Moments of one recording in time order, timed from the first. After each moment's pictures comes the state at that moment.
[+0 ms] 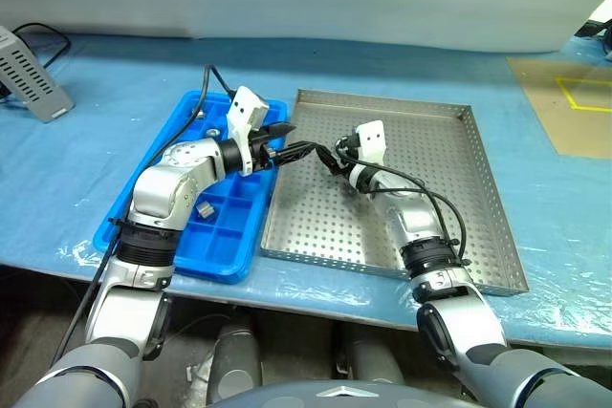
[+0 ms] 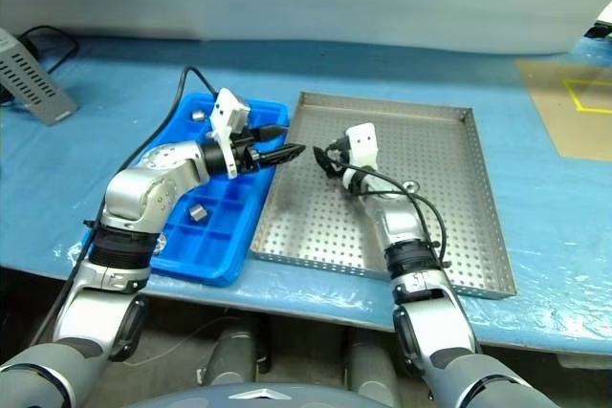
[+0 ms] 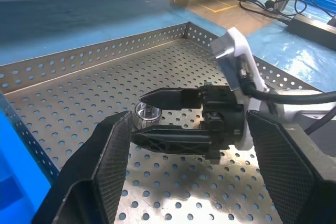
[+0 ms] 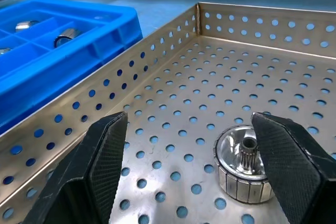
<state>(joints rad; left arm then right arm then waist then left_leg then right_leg) -0.66 0.35 -0.05 0.02 -0.45 0.68 -0.78 -0.66 -0.11 0.01 0.56 0.15 0.15 0.33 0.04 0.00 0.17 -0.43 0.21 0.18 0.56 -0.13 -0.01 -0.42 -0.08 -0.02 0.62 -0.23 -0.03</state>
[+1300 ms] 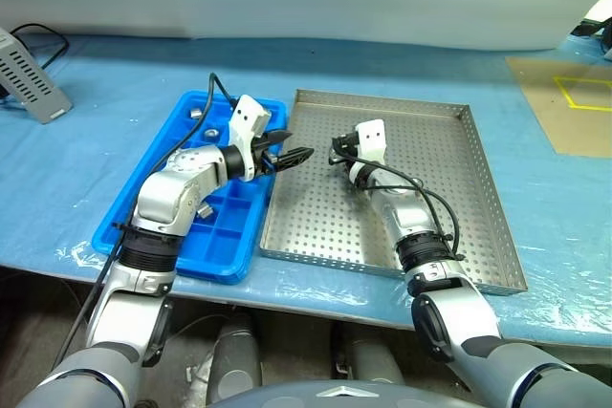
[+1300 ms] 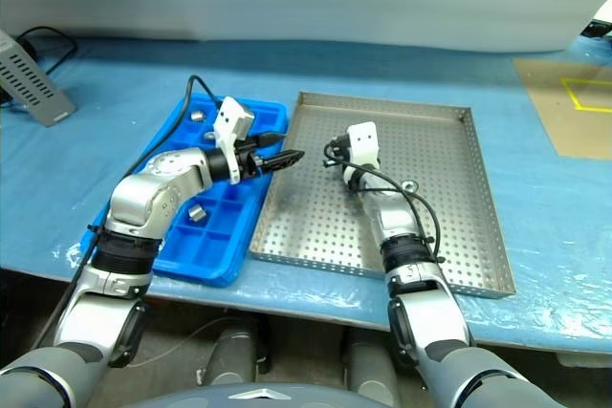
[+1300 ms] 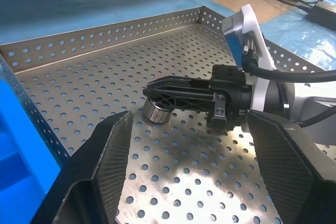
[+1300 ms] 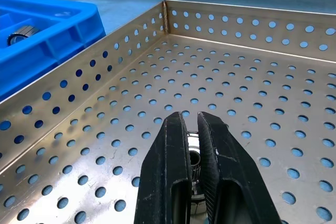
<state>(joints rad) -0.63 0.35 -0.07 0.02 -0.41 0.68 -0.72 -0.68 -0.09 -0.03 0.63 0.10 0.10 0.28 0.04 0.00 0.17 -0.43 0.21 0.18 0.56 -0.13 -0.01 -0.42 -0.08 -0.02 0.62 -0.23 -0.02</state>
